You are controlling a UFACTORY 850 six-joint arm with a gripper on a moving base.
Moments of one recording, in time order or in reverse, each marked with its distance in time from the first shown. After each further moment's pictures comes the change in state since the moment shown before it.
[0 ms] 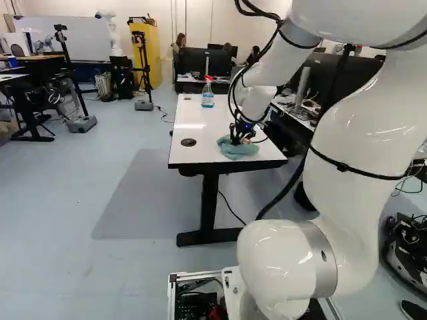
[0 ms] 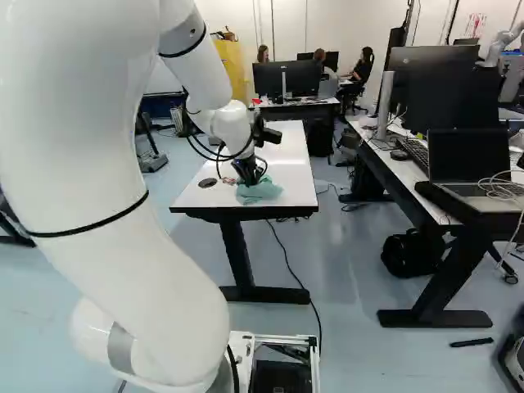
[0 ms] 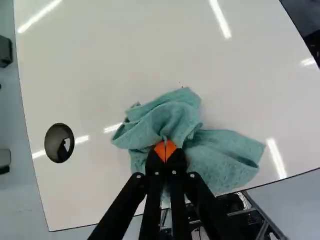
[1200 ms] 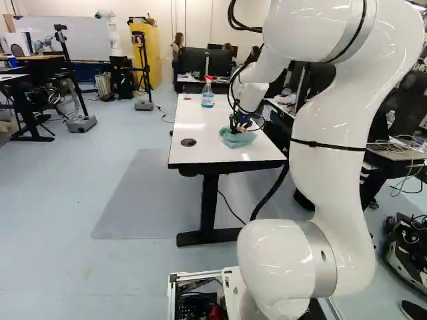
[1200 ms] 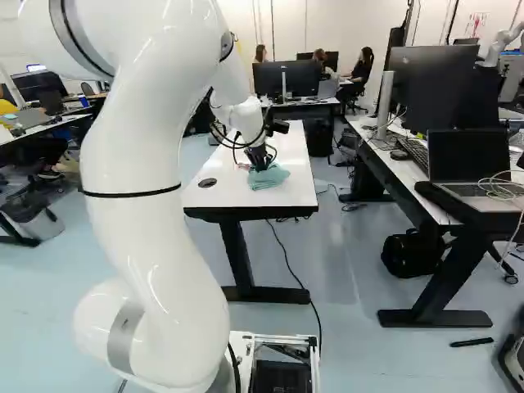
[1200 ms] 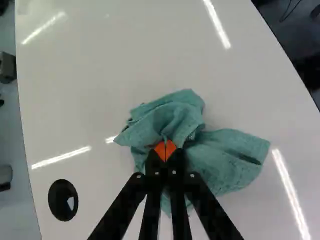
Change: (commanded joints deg) arm 0.1 -14.5 -17.1 0.0 0.0 0.0
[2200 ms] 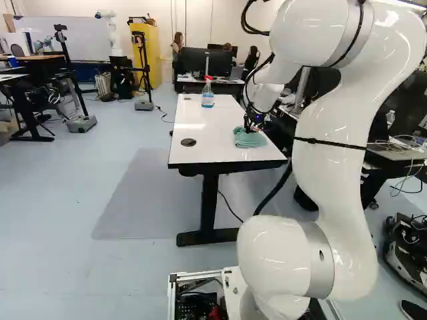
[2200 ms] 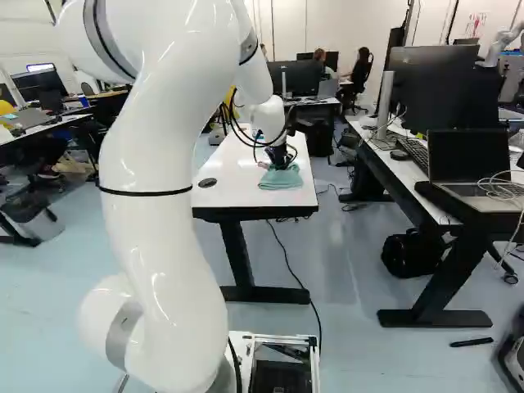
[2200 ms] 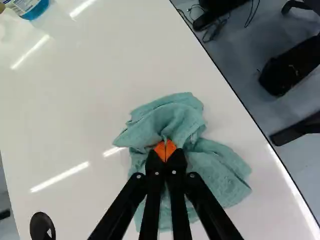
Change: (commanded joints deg) arm -7.1 -4.6 -5.9 0.0 0.0 0.0
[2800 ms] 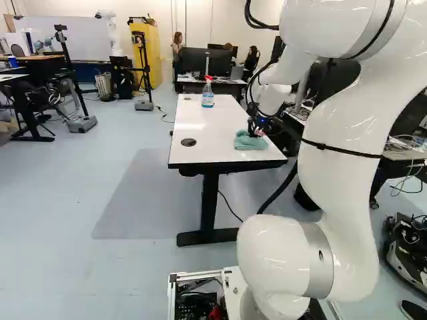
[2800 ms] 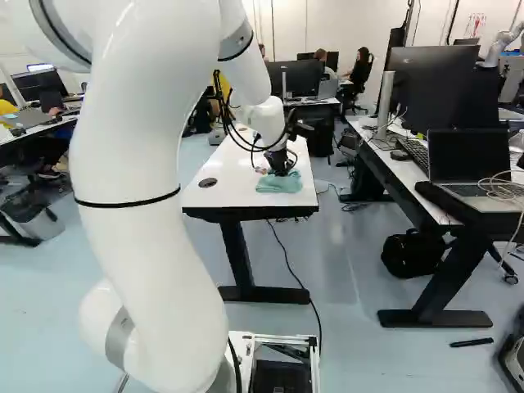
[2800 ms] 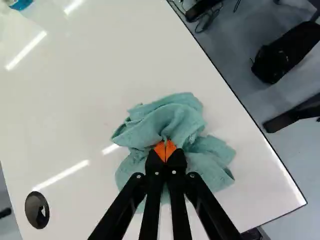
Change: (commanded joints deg) arm -2.6 6.3 8.0 0.0 0.0 0.0
